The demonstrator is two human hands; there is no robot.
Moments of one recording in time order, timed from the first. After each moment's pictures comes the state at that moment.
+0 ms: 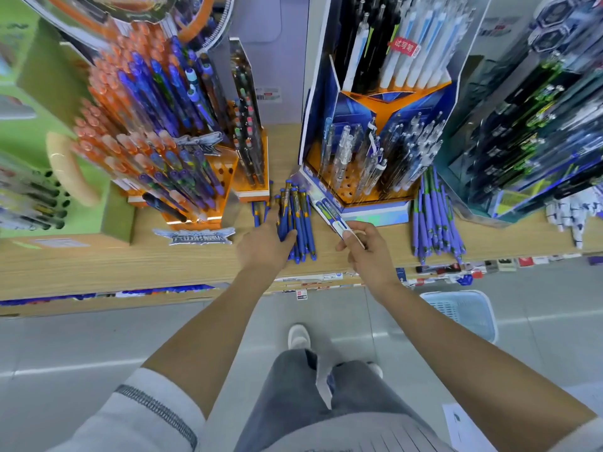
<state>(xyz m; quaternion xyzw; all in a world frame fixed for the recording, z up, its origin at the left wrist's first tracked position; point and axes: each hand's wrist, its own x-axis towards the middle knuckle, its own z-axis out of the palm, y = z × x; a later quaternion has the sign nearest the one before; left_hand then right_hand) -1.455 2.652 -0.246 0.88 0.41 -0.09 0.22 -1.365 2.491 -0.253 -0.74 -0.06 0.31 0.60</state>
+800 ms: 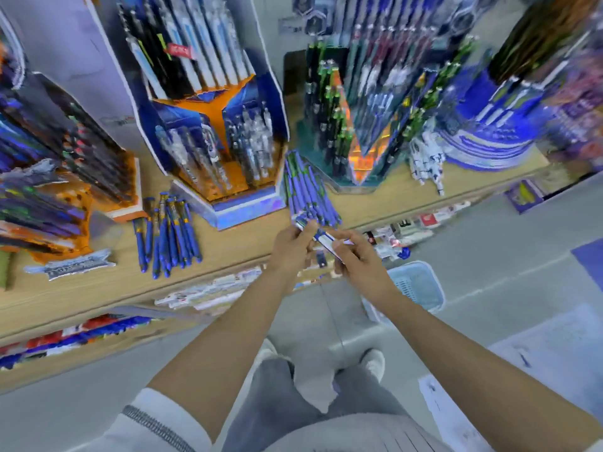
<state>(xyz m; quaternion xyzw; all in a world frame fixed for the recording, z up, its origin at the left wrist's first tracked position) -1.356 2.426 -0.229 0.59 0.34 0.00 0.73 -1.326 2.290 -0.237 -0.72 -0.07 0.27 0.64</state>
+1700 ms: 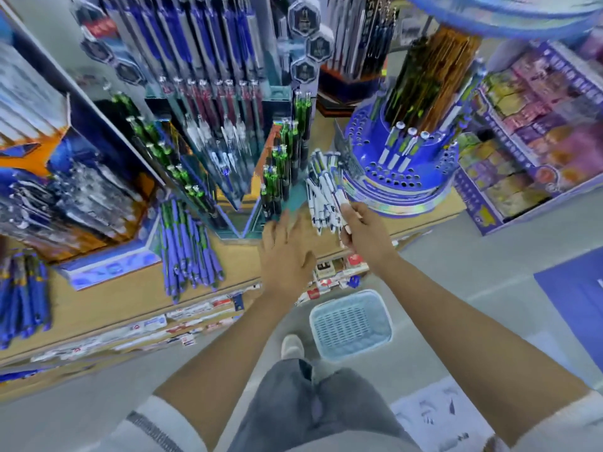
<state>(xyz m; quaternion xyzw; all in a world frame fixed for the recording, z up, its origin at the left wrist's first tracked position) -1.175 2.262 -0.262 0.96 0.18 0.02 0.23 -1.079 2.132 -0.215 -0.77 -0.04 0.24 0.59</state>
